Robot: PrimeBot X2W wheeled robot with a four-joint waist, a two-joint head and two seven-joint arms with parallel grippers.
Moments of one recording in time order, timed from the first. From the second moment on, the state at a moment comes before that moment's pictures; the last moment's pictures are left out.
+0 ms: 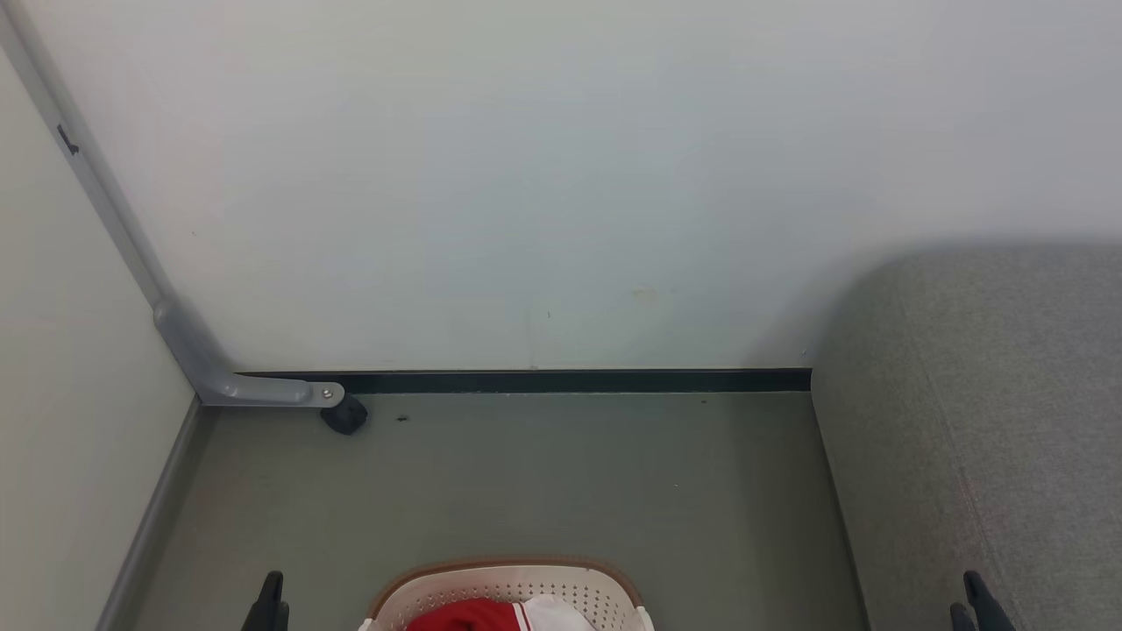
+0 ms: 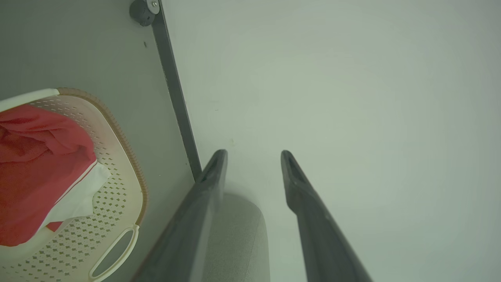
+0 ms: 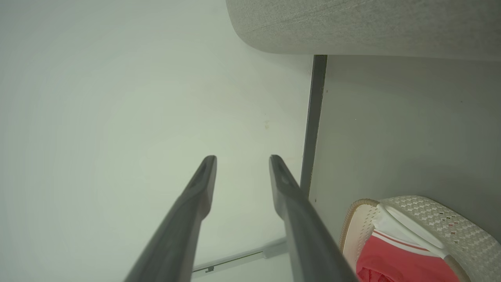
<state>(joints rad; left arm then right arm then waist) -0.02 0.03 0.08 0.36 -1.60 -0.12 0.10 -0.02 -0.02 -0.13 0.36 1.60 0.11 0.11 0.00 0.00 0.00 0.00</state>
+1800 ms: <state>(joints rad) -0.02 0.03 0.03 0.14 -1.06 0.00 -0.09 -0.03 -0.03 -0.01 0.18 1.00 0.03 -0.09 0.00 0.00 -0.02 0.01</state>
